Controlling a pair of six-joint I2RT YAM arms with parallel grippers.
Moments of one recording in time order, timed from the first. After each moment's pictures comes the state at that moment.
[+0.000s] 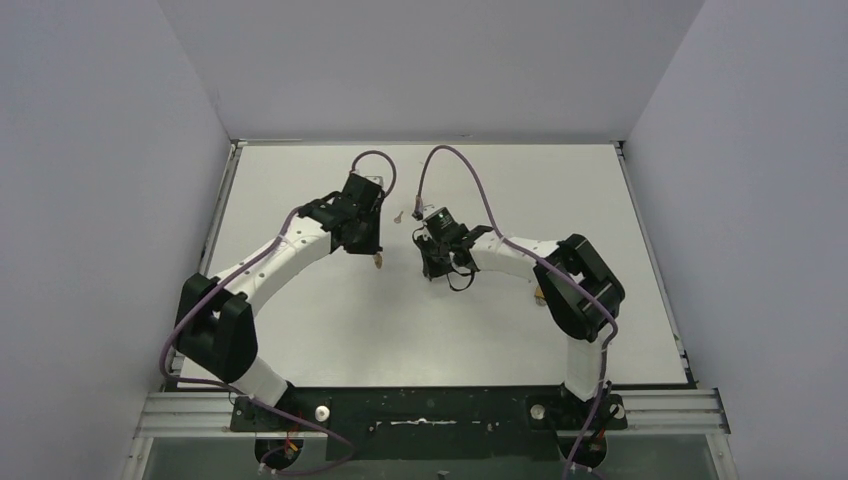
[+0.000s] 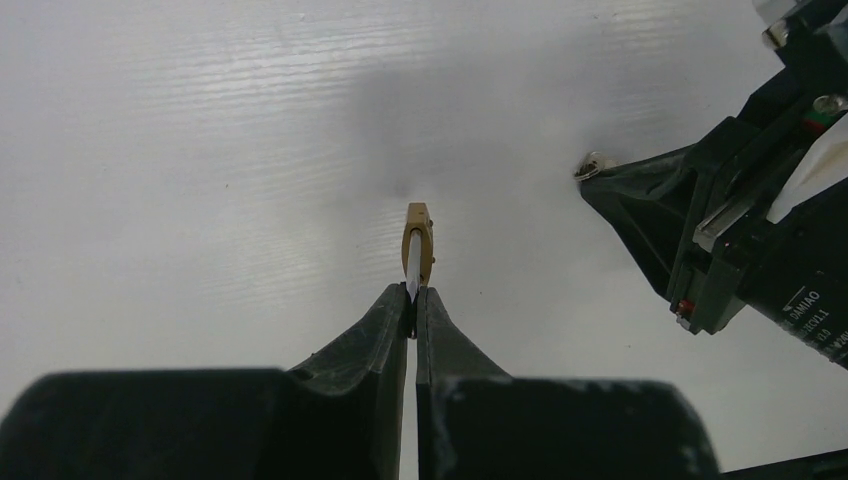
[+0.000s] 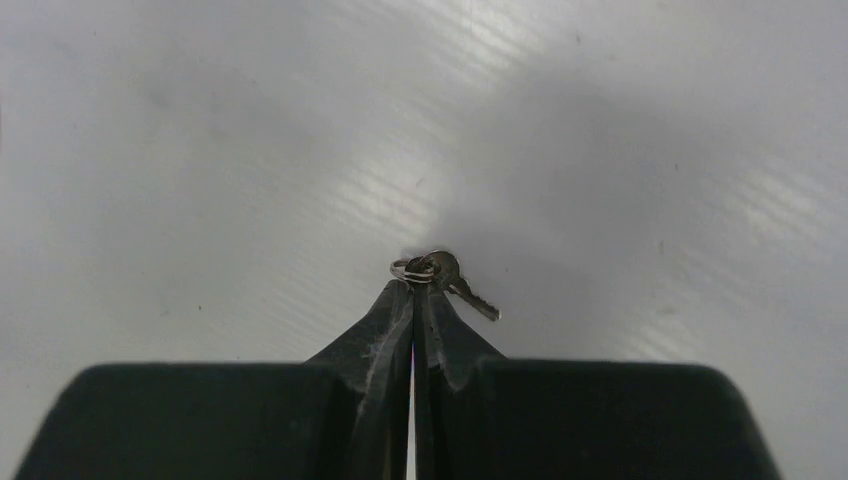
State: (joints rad) left arm -0.53 1.54 1.25 -0.71 -0.12 -0.42; right arm 0.73 1.89 1.17 -0.26 -0.05 0.29
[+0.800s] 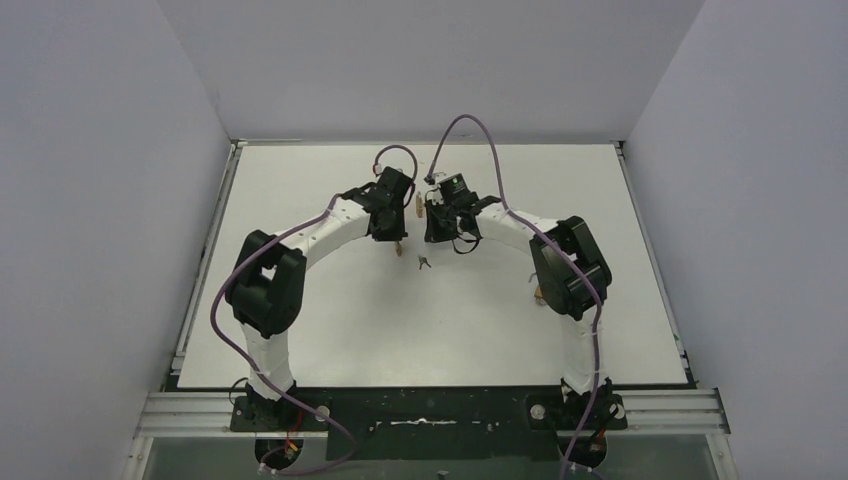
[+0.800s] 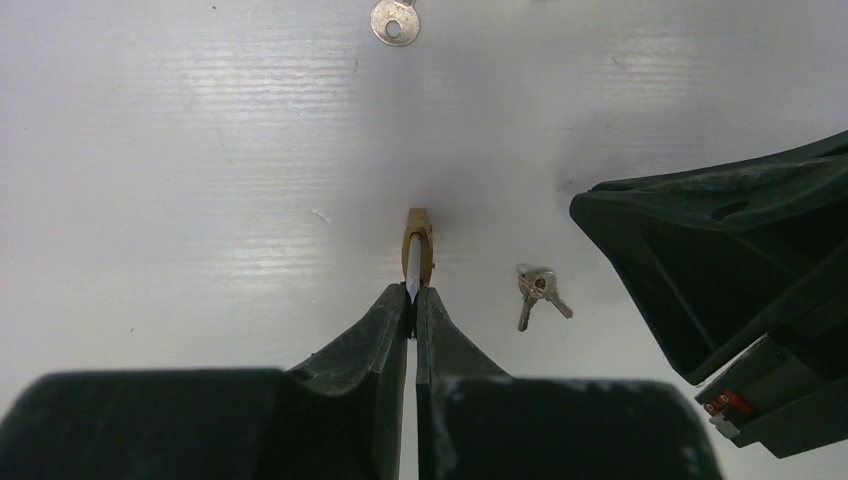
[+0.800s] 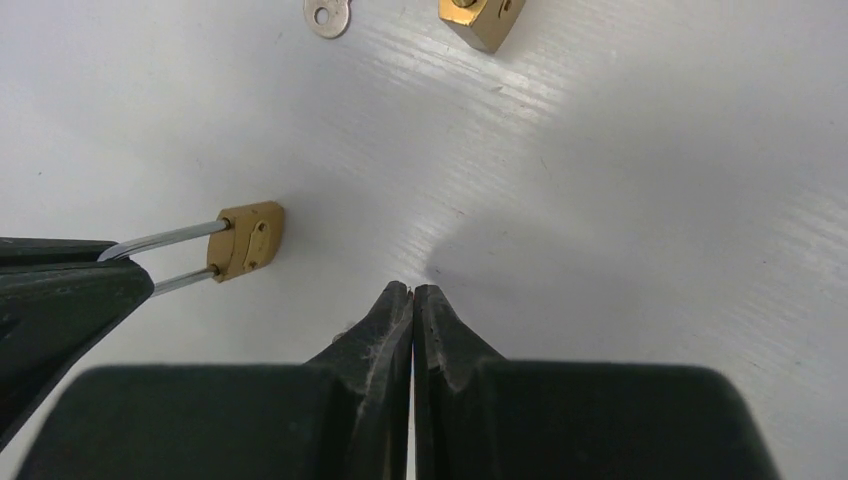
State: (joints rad) left arm -0.58 1.91 1.44 -0.57 -0.20 -0.54; right arm 0.57 2.08 1.45 -0.26 -0.18 0.28
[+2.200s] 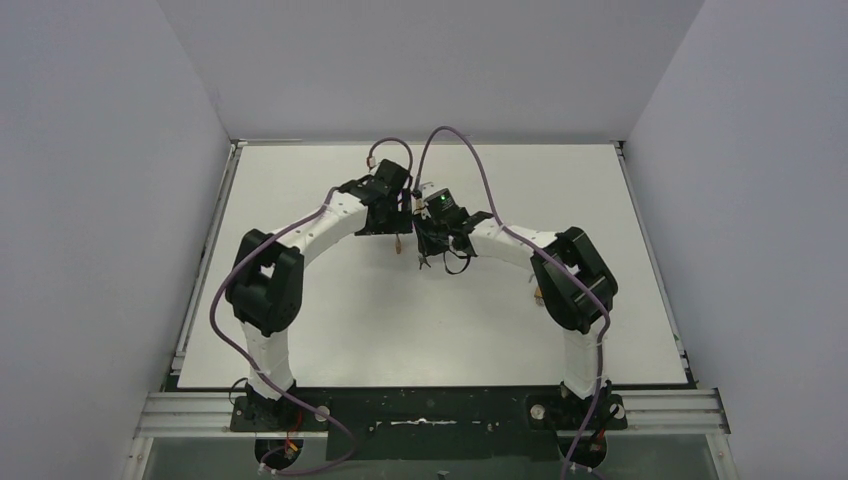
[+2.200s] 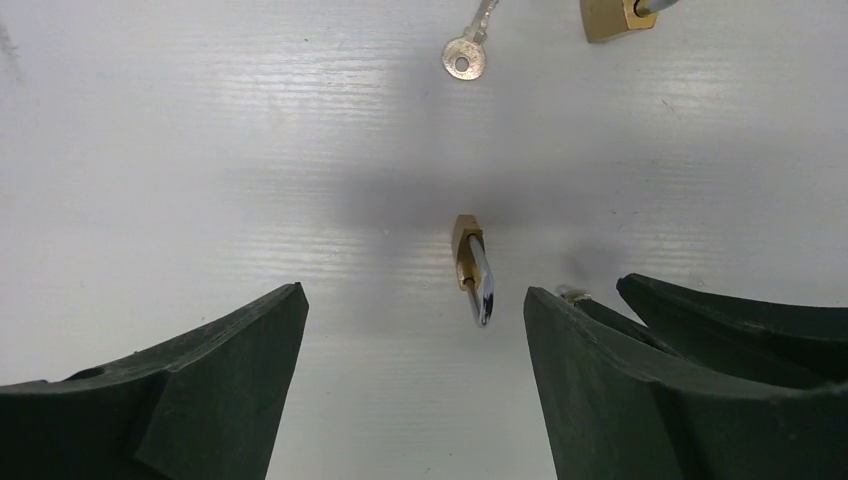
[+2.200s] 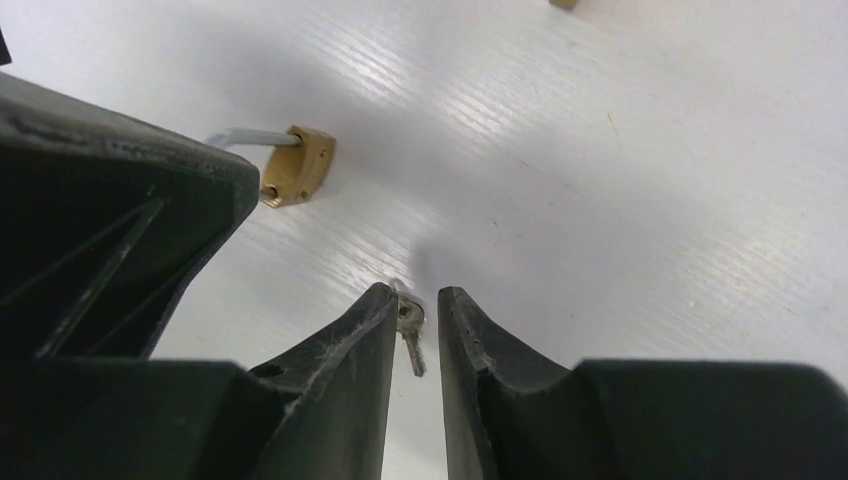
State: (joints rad) left arm -0.57 1.93 1.52 -0.65 -0.27 -0.54; right arm 0.67 1.99 1.33 -0.22 -0.03 0.22
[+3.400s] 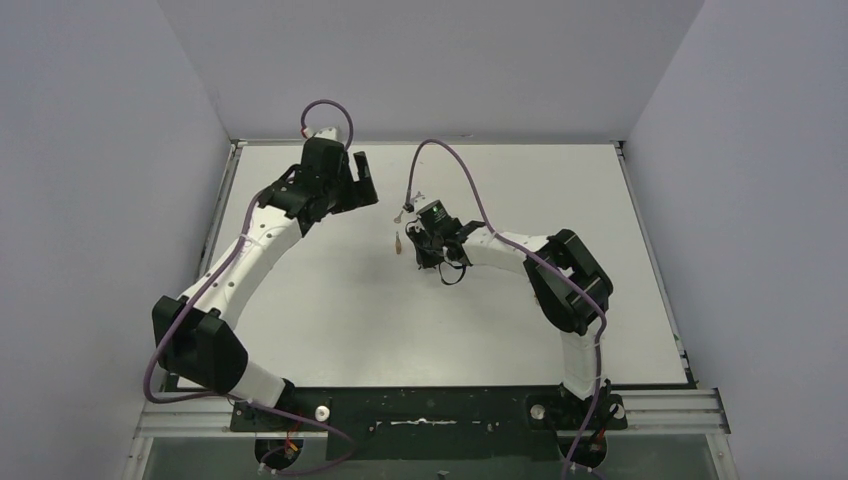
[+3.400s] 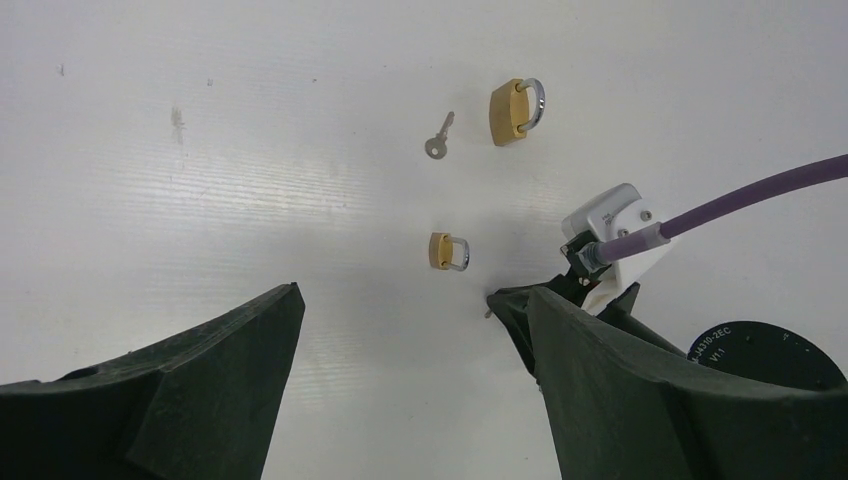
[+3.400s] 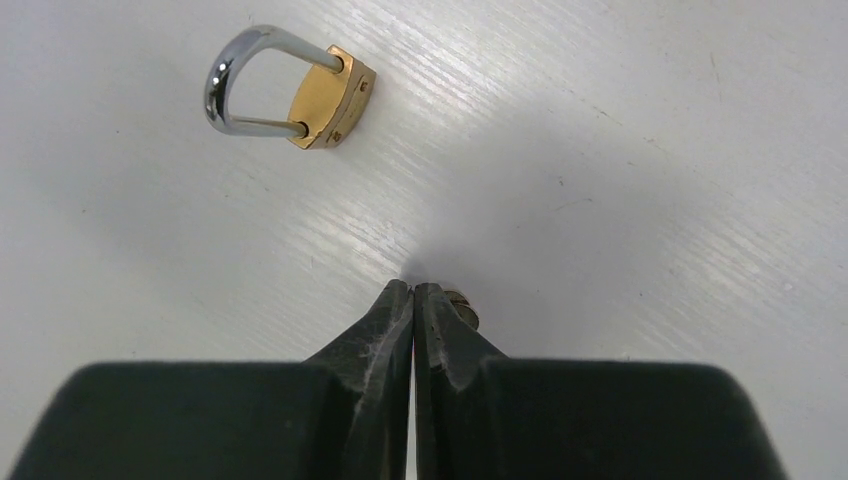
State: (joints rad) left arm -0.41 1.50 1.41 -0.60 -0.15 -0.54; right arm 0.72 1.99 1.29 -0.19 -0.03 0.20
